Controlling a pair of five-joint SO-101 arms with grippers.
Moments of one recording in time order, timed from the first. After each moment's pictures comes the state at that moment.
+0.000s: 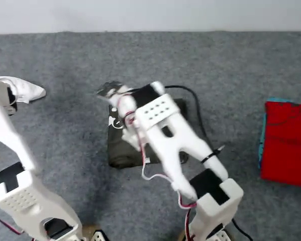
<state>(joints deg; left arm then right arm) -36.6 19.4 -31.8 99.2 -7.2 -39.5 12.3 -10.7 93.7 17.0</state>
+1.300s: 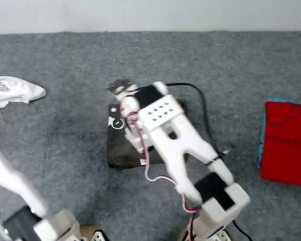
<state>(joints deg) -43.7 -14.6 -4.8 99.3 -13.2 -34.5 5.9 -7.6 100.5 5.1</state>
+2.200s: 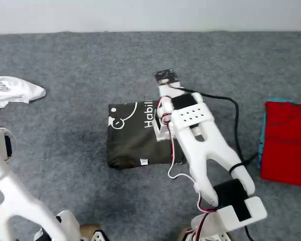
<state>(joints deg) -43.7 -31.2 11.8 96.4 -18.8 -21.6 0.5 14.7 72.4 -5.7</state>
